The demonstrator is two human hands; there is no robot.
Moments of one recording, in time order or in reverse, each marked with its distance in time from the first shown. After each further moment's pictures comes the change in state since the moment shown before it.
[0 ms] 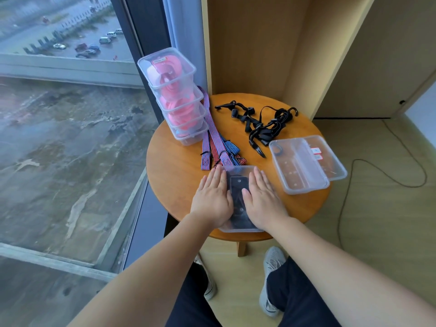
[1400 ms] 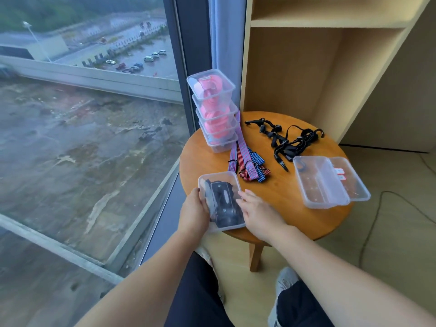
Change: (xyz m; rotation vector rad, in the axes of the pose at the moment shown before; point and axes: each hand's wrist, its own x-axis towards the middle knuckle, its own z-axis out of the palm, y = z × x) left_hand -0.069 -0.053 -0.020 -0.571 0.328 -0.543; right_hand -0.014 -0.055 0.002 -0.049 -0.098 -0.346
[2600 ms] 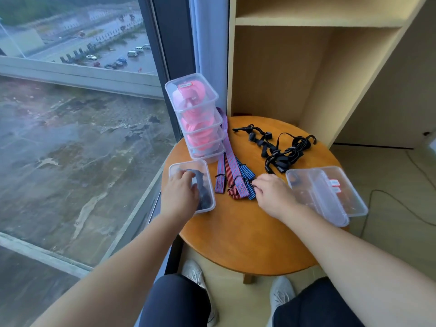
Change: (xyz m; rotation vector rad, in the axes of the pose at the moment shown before) left_hand 0.090 0.055 -0.016 0.375 0.026 0.264; right_hand 0.066 0.075 -0.061 -0.135 0.184 0.151
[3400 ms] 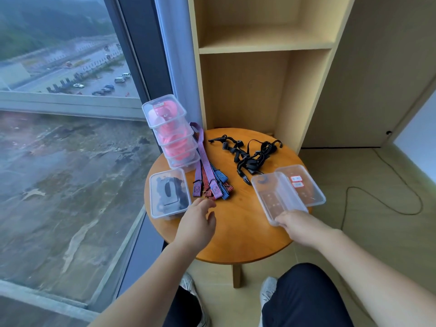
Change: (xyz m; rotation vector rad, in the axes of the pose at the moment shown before) left_hand -0.088 0.079 0.018 -0.222 -0.104 0.219; right_hand -0.126 0.098 -0.025 0.017 -0.411 0.128
